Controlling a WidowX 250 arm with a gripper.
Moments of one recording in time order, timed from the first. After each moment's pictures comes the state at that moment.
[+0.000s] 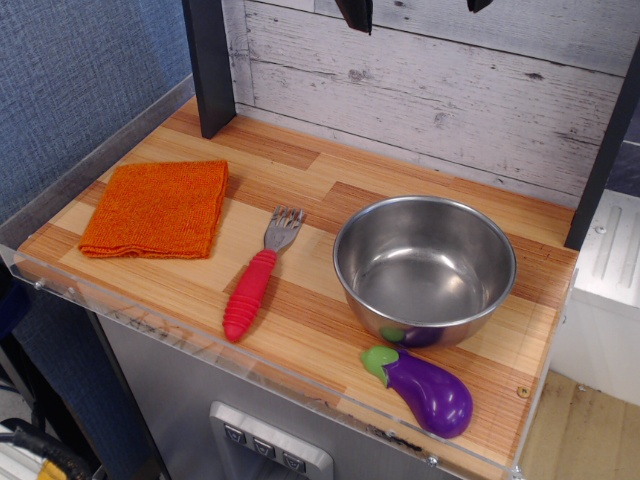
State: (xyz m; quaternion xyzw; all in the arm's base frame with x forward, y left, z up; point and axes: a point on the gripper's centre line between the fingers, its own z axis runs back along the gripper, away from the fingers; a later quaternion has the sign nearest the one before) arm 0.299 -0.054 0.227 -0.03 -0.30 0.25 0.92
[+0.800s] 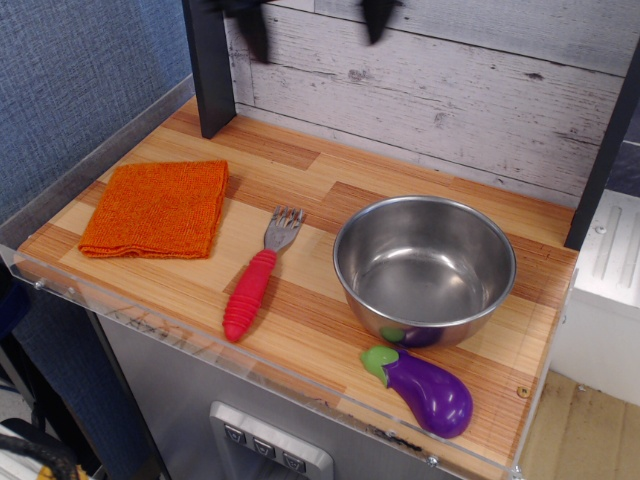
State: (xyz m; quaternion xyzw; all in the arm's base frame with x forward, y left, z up) arm 0.275 0.012 0.206 0.03 -0.28 0.33 0.90
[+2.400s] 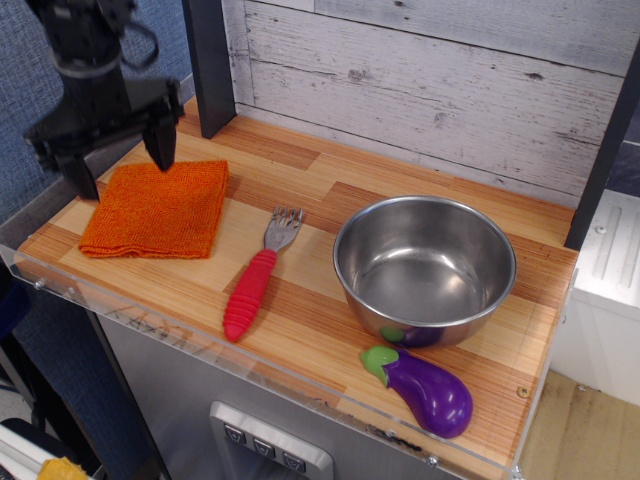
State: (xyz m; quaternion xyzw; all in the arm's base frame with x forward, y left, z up) arm 0.259 0.156 0.071 0.05 -0.14 0.51 0.85
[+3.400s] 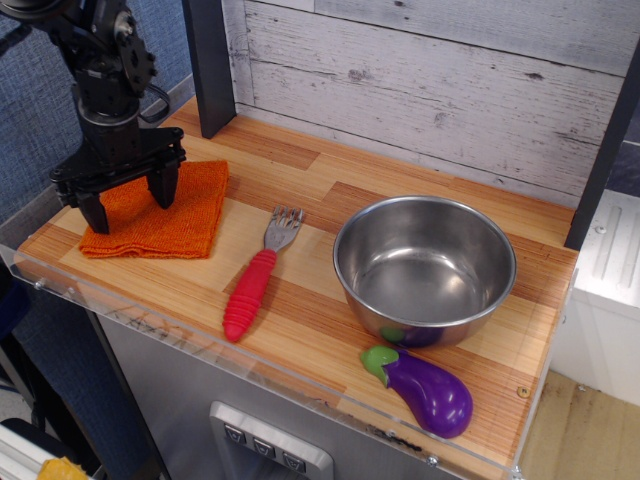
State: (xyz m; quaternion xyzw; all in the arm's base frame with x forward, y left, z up) arm 0.278 0.178 0.019 0.08 -0.11 0.53 0.84
